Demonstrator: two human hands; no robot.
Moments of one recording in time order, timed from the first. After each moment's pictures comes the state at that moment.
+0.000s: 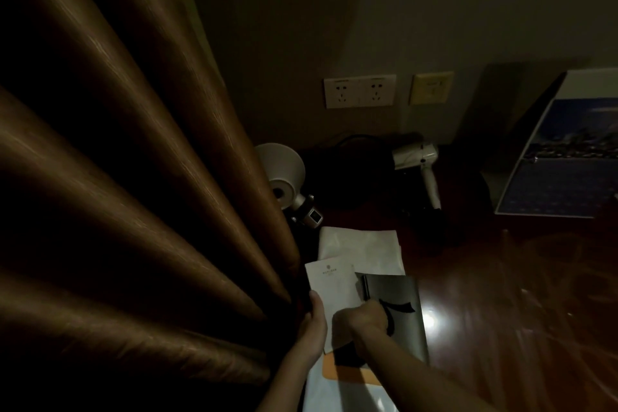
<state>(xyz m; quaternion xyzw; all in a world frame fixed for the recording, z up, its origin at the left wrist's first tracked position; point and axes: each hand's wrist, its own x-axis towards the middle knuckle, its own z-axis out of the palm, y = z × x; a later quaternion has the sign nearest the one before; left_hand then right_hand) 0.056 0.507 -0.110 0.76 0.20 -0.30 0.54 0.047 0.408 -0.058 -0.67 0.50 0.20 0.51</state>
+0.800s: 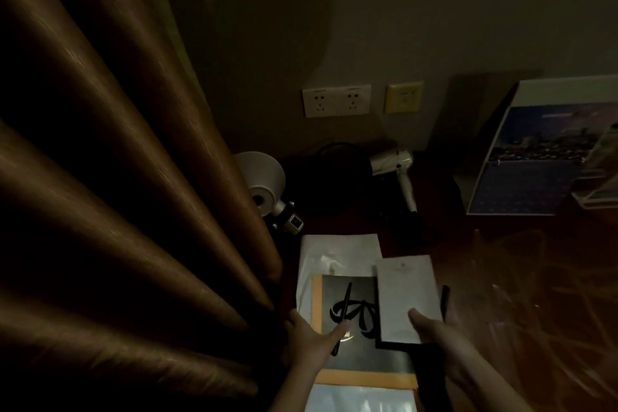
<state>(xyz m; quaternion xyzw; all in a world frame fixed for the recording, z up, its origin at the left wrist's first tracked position) 0.036 0.483 -0.061 0.89 0.16 -0.27 0.32 -0.038 0.273 -0.061 -0.43 0.46 0.07 0.78</state>
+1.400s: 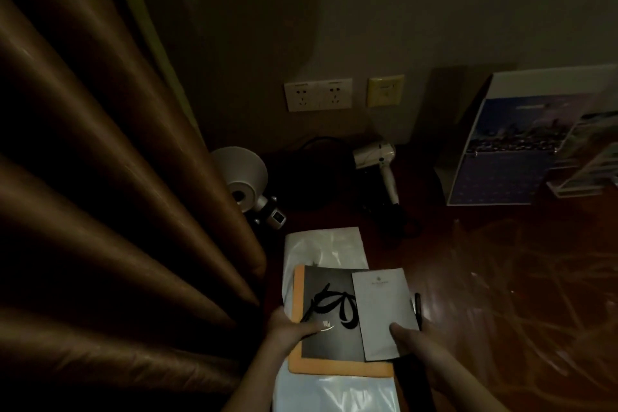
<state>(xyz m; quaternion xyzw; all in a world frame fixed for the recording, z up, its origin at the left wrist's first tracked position) 0.053 0.496 -0.068 0.77 0.17 -0.34 0.52 -0.058 0.277 -0.080 -0.53 0.47 0.10 0.69</state>
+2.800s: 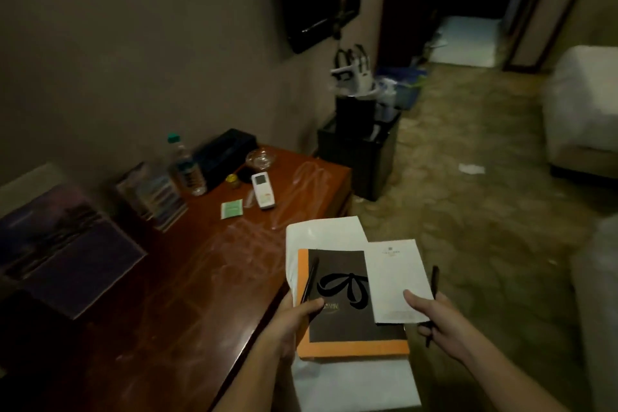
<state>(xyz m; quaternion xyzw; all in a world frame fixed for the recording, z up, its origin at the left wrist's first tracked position) -0.307 0.093 0.003 0.57 -0.23 -0.66 0.43 -0.573 0.059 0.004 -0.27 0.64 -0.34 0.64</state>
